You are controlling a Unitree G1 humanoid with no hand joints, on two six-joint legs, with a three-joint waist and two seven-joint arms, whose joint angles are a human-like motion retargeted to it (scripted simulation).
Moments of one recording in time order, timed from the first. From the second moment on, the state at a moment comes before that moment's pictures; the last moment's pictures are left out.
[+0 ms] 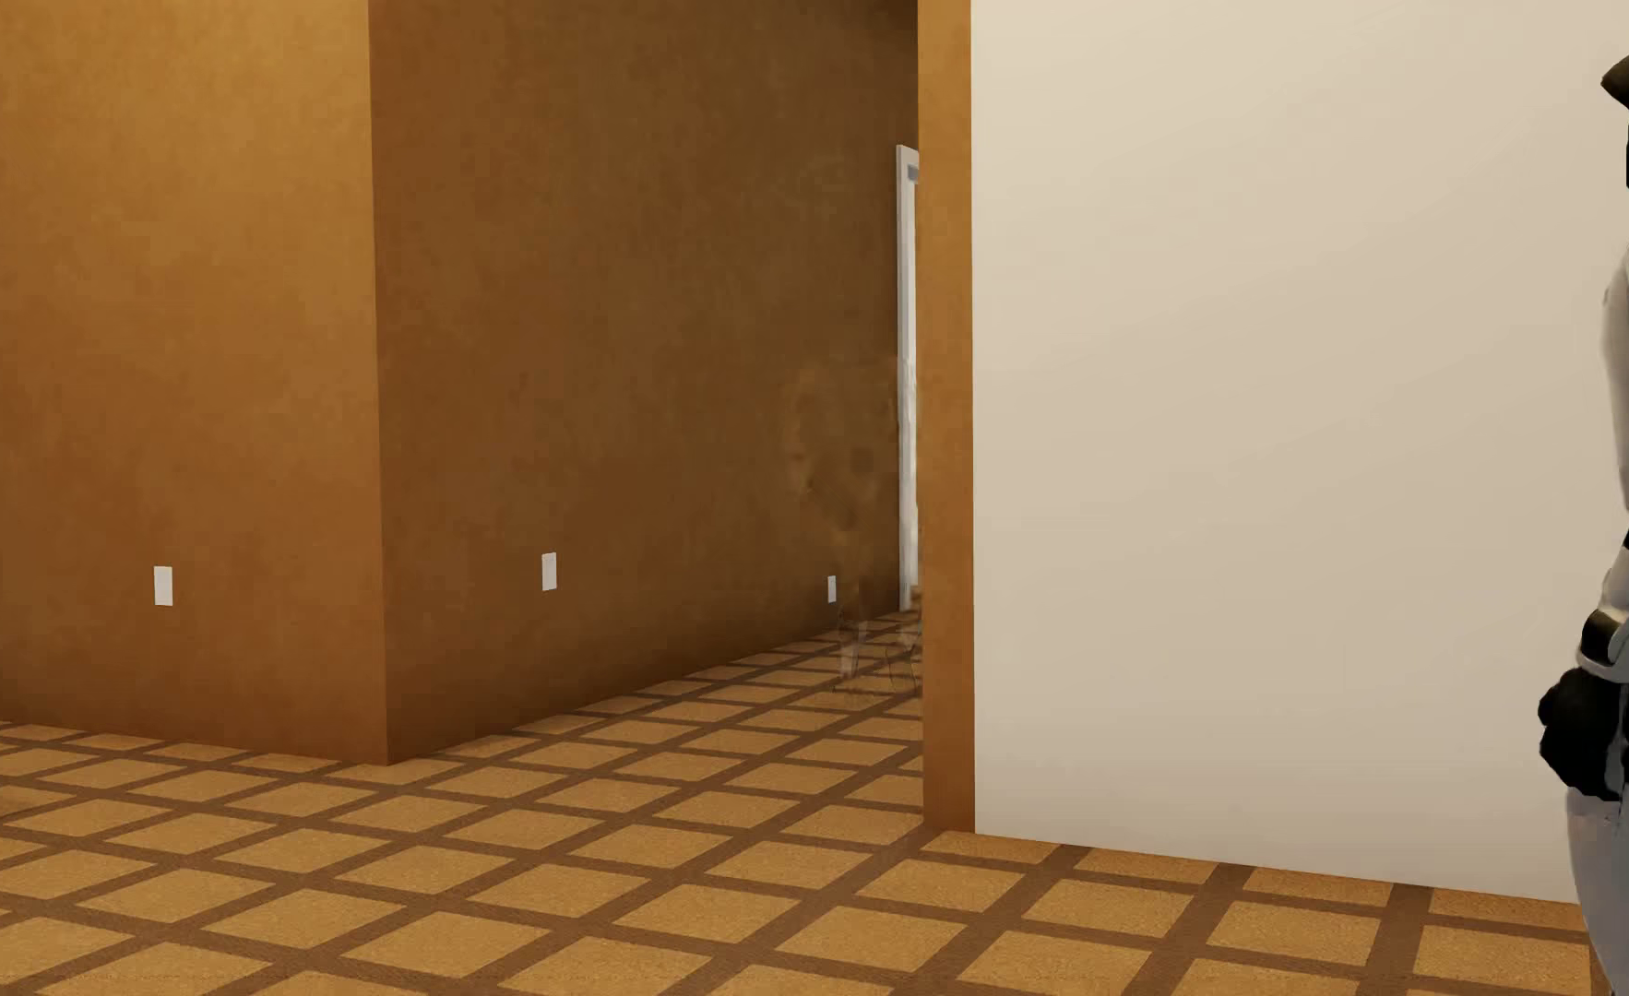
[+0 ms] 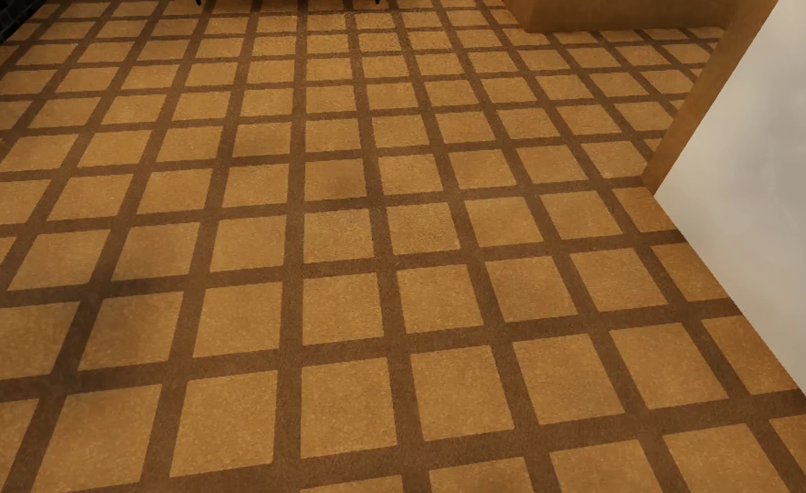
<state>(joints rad) 0.07 -0.07 0.04 0.01 0.15 0.02 0.00 0.00 0.05 0.23 0.46 0.15 0.16 -0.13 -0.17 0.32 -0.33 0.00 0.00 -0.65 0.68 0.90 0.87 0.00 0.00 0.00 0.00 0.00 0.00</state>
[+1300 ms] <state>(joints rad) 0.11 -0.35 -0.12 0.14 0.22 0.16 0.00 0.00 0.12 1.27 0.70 0.23 0.31 0.02 0.16 0.30 -0.37 0.00 0.00 -0.47 0.76 0.87 0.93 0.00 0.00 0.00 0.00 0.00 0.00</state>
